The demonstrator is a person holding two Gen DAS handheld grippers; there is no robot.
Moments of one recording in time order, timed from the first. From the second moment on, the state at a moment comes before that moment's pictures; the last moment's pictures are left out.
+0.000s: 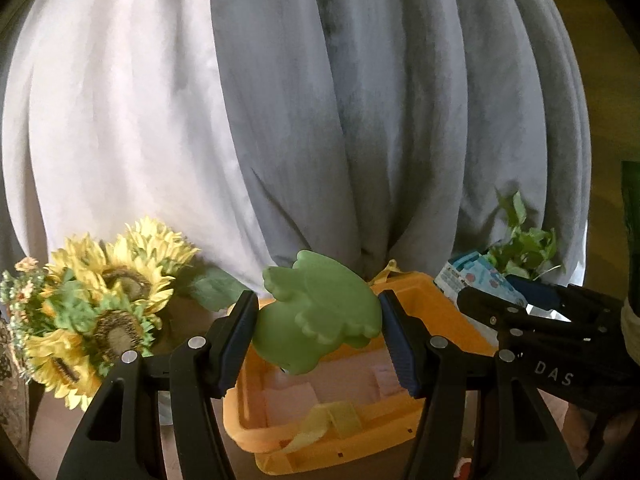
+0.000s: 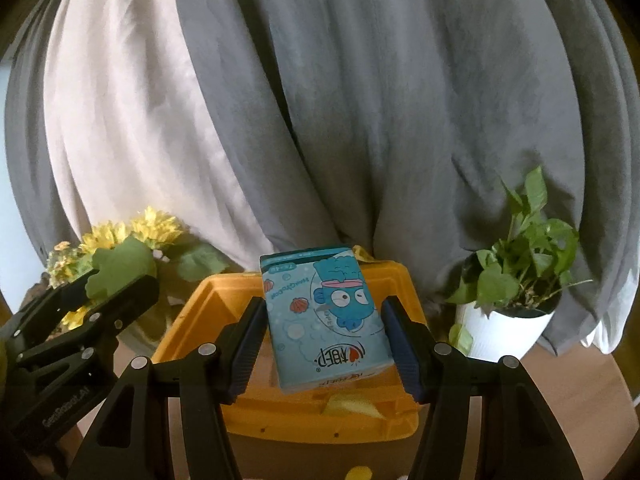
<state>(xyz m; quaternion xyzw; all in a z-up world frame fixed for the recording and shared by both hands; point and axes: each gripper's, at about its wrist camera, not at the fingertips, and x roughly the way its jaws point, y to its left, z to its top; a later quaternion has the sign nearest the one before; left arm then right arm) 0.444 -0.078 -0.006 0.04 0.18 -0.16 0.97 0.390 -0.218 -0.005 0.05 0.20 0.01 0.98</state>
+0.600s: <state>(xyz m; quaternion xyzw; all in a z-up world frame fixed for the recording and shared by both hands) 0.517 -0.097 -0.059 0.08 0.25 -0.16 0.95 0.474 -0.229 -0.052 0.06 0.28 0.01 0.96</state>
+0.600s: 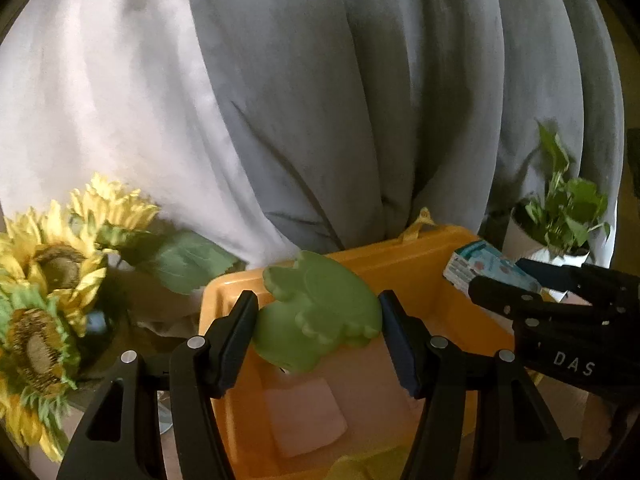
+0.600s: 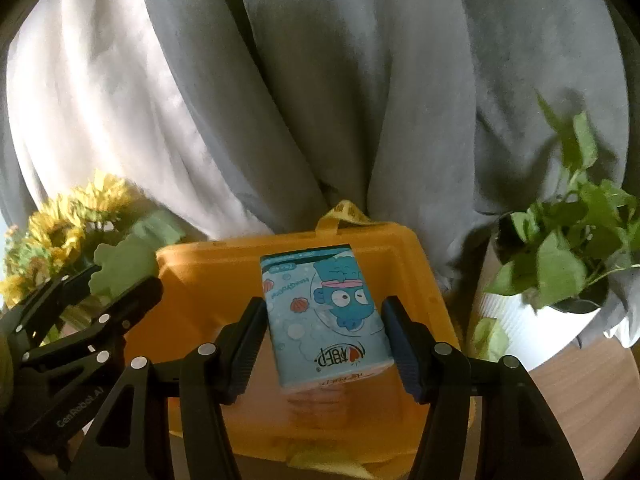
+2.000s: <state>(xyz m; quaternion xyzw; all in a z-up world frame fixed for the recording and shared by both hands) 0.367 -0.018 -0.011 0.06 0.23 -0.13 0.96 0.333 -0.175 -0.012 0.05 0.22 0.00 0.97</state>
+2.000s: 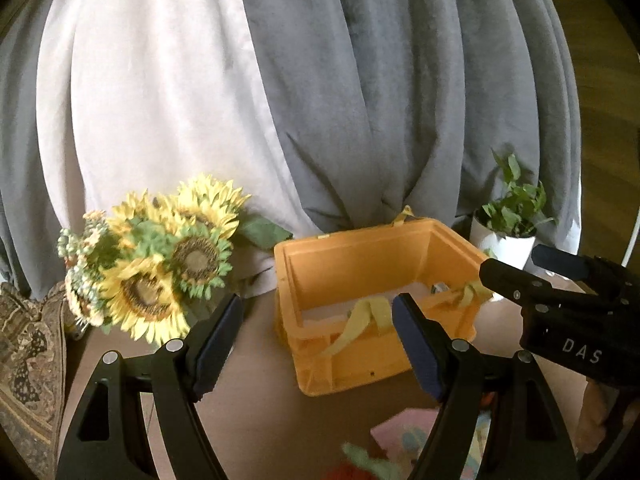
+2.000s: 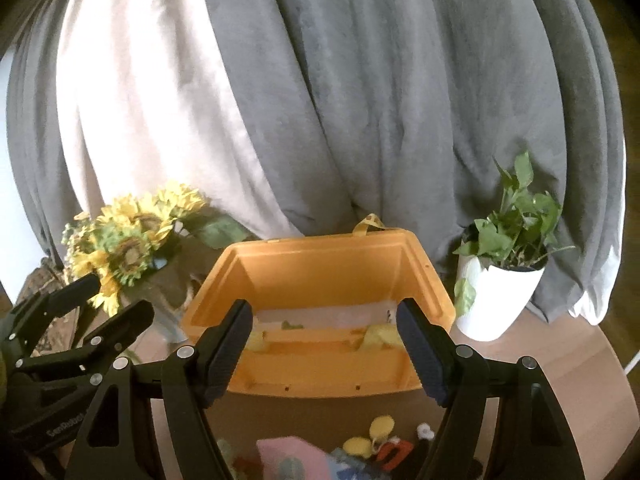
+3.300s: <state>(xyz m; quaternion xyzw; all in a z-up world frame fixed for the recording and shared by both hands) 0.306 0.000 -0.131 0.12 0.35 -0.20 0.91 0.274 -0.140 -0.128 0.05 0.38 0.01 0.92</state>
